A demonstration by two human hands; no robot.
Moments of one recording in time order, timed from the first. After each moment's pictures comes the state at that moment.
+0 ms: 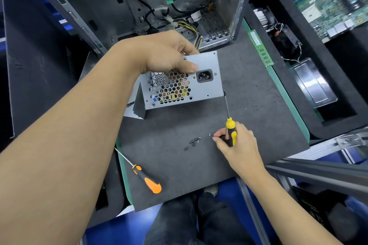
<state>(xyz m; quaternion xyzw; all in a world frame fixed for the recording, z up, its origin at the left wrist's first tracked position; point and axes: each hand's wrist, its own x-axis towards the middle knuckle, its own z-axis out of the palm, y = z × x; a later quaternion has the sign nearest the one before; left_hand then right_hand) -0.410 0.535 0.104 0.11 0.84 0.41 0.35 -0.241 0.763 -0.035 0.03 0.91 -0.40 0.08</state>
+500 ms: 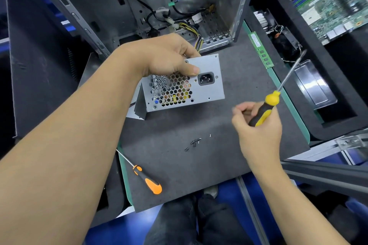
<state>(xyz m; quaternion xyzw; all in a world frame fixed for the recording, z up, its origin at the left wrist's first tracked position) -0.405 0.536 0.106 0.11 0.84 0.40 0.35 -0.264 0.751 0.030 0.16 0.78 -0.60 -0.09</state>
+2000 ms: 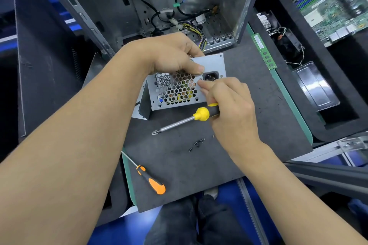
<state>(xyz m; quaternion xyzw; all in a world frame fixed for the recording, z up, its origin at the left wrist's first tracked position) -0.409 0.535 0.106 0.10 0.84 0.42 0.34 -0.298 0.708 0.041 -0.22 0.86 -0.37 -0.26</state>
